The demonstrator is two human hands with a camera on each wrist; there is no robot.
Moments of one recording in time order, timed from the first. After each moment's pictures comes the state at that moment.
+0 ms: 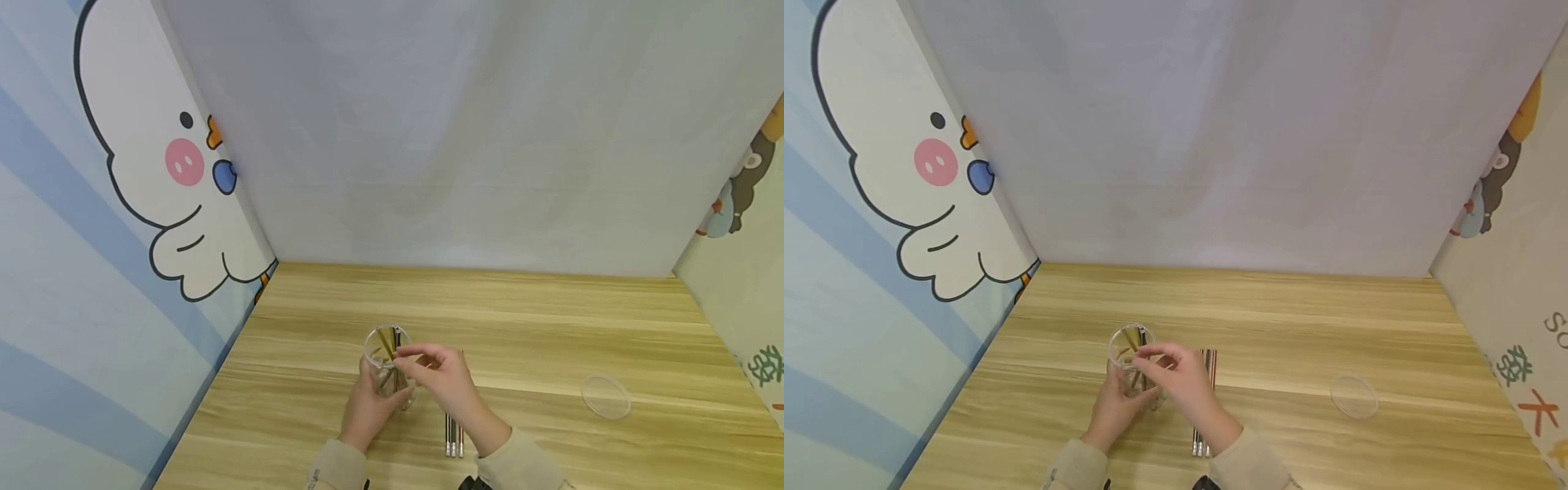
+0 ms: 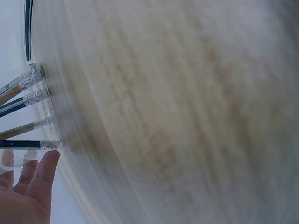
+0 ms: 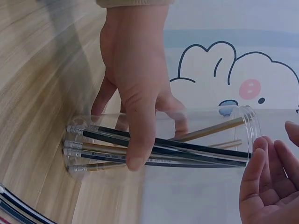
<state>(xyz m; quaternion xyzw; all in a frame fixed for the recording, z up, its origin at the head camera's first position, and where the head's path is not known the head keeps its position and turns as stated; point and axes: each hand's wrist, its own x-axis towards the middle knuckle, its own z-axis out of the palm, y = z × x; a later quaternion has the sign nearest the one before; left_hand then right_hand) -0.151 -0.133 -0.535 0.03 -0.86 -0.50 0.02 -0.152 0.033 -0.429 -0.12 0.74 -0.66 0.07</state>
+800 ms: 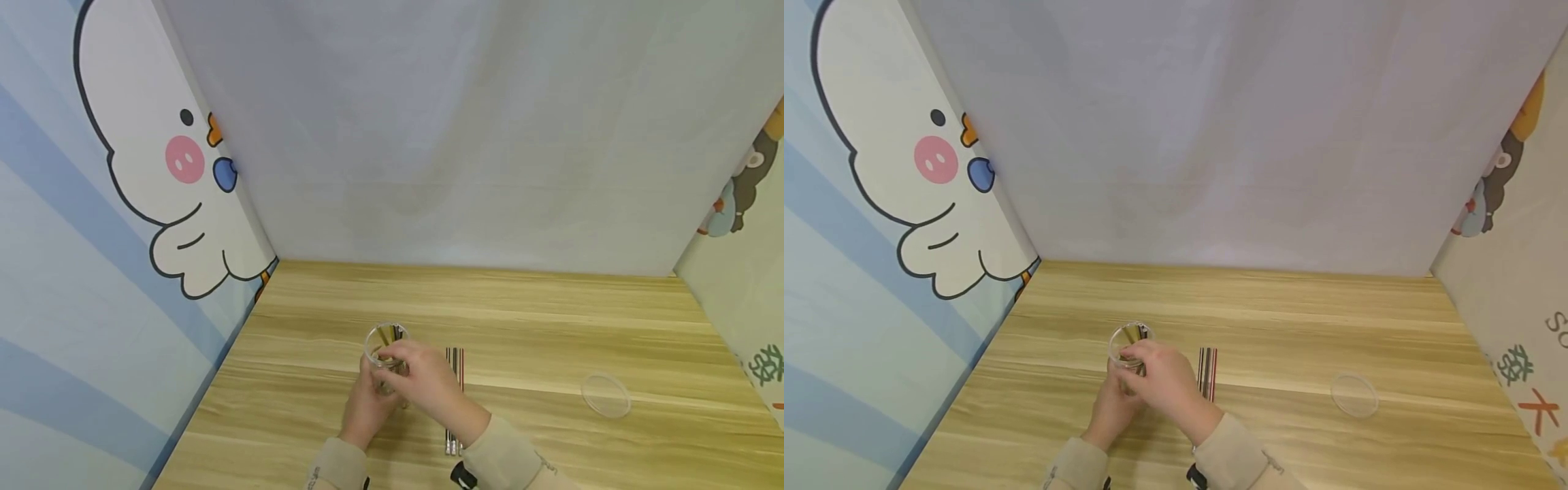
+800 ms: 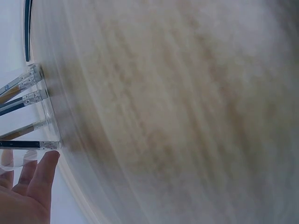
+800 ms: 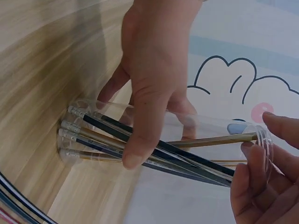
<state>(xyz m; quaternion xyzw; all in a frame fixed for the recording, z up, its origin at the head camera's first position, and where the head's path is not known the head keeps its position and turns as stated) -0.152 -0.135 -0.536 -0.01 -0.87 -0.49 0.03 -0.155 0.009 -0.428 -0.26 0.87 -0.41 -0.06</state>
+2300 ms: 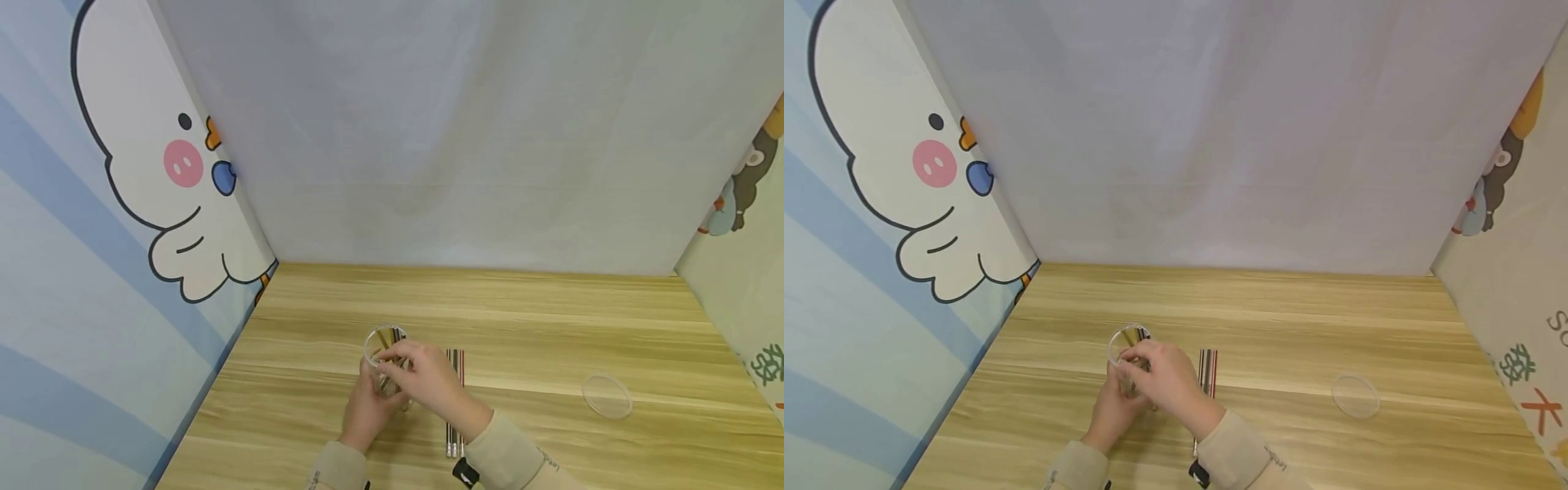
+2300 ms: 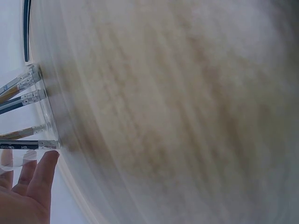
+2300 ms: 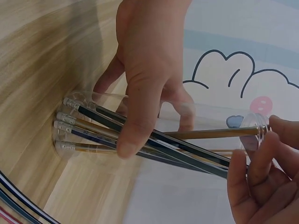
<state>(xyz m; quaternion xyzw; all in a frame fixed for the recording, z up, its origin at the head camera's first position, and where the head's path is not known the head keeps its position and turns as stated) -0.152 -0.133 -0.536 -0.03 -0.87 -0.49 0.05 -0.162 0.013 -0.425 -0.25 0.85 -0.46 -0.01</state>
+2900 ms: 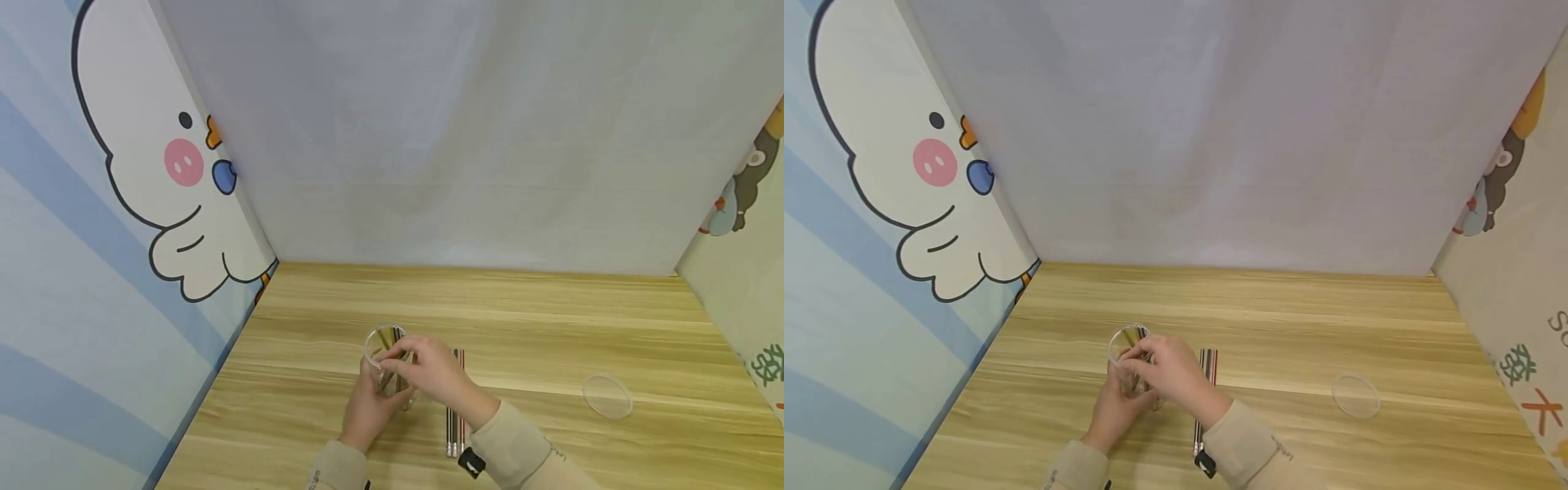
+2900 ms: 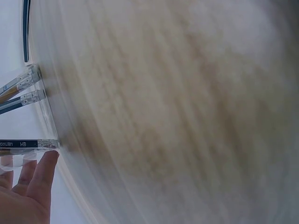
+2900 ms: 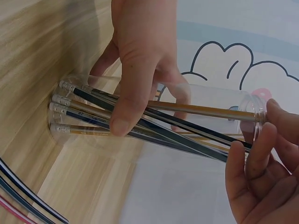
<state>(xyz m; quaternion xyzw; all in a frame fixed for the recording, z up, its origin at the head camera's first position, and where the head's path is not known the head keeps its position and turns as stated) -0.152 -0.133 -0.536 -0.01 -0.87 -0.49 0.04 -0.170 0.021 -0.416 -0.24 0.85 -0.47 0.04</state>
